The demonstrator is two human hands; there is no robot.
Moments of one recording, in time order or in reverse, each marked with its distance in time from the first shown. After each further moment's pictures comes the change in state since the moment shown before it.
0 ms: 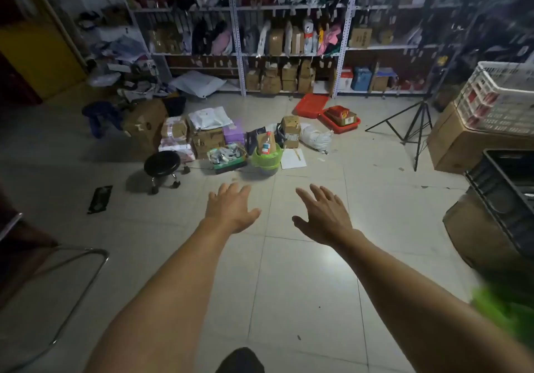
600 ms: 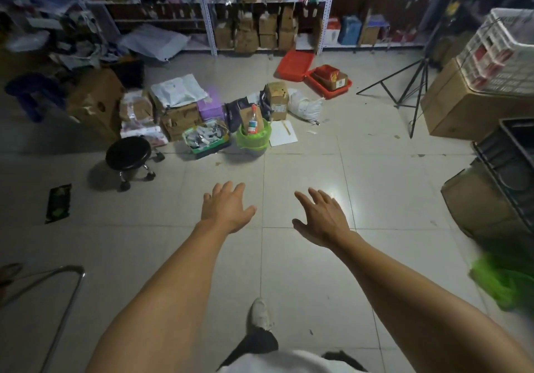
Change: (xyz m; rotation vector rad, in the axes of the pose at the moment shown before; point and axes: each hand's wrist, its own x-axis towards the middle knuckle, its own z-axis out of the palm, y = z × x) left_hand 0.213 -0.085 0.051 -0.047 -0.177 0.046; right_hand 0.195 -0.007 0.073 0.015 -0.183 0.178
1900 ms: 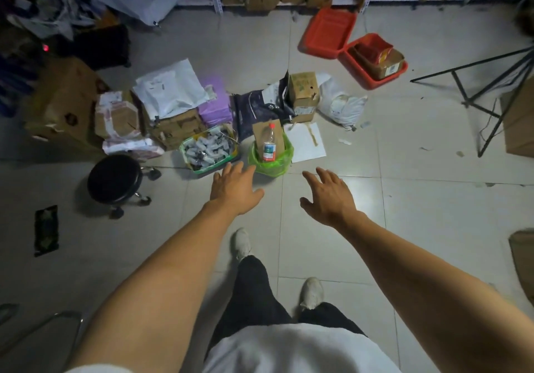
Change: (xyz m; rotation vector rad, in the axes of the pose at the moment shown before) left_hand 0.560 -0.062 -0.094 -0.040 -0.144 -0.017; right_hand 0.572 0.036 -0.098 0.050 -0.177 0.010
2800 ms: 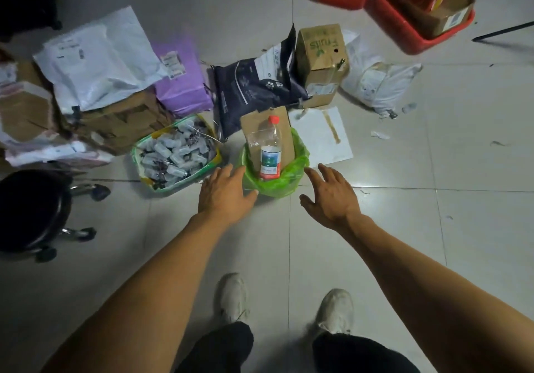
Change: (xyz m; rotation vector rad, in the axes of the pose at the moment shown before) left_hand 0.361 -0.088 0.217 -0.085 -0.022 -0.043; right_hand 0.378 0.077 0.213 0.037 -0.042 0.042
